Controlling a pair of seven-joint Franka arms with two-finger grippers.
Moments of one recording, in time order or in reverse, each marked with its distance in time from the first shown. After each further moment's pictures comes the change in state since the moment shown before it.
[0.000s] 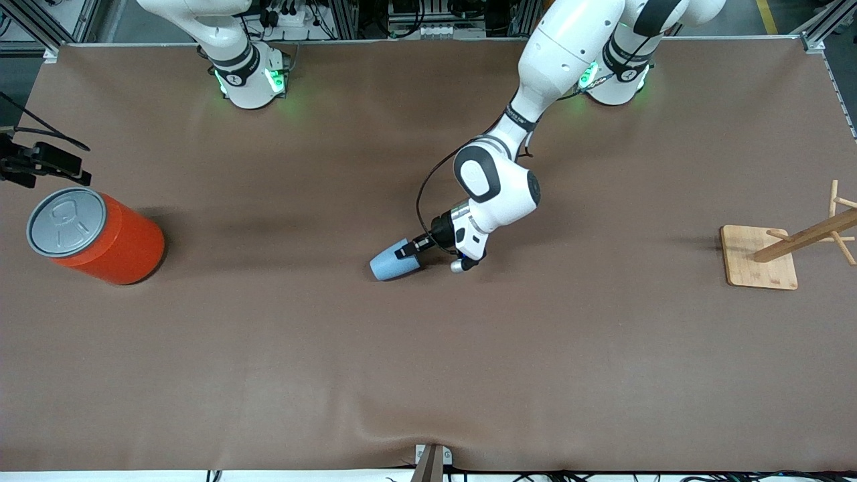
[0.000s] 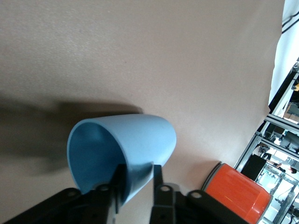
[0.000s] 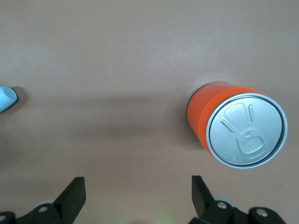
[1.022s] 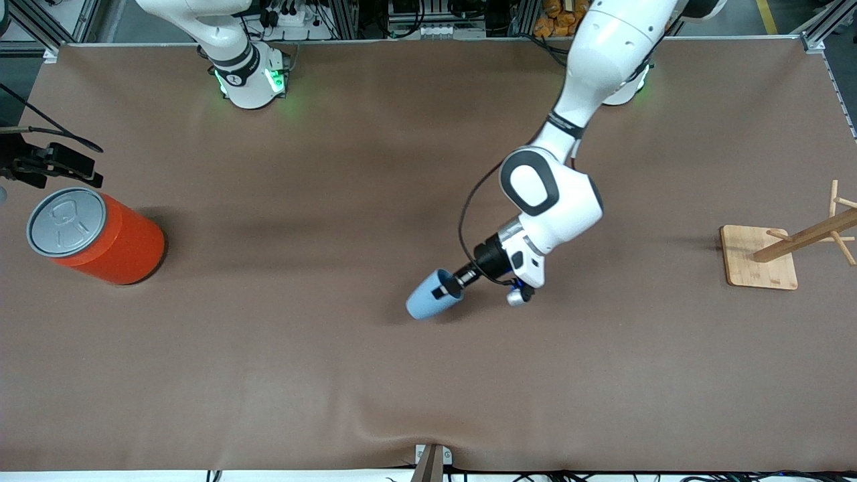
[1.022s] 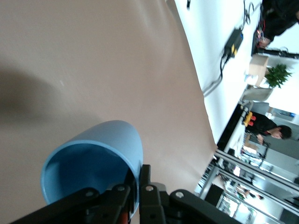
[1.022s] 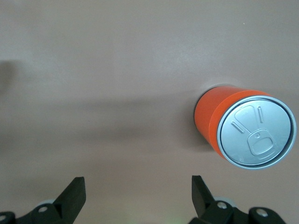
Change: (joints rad) left arm 0.178 -0.140 0.028 0.012 0.204 0.004 -0.165; right arm 0.044 0.005 0.004 0.026 0.000 -0.005 0.049
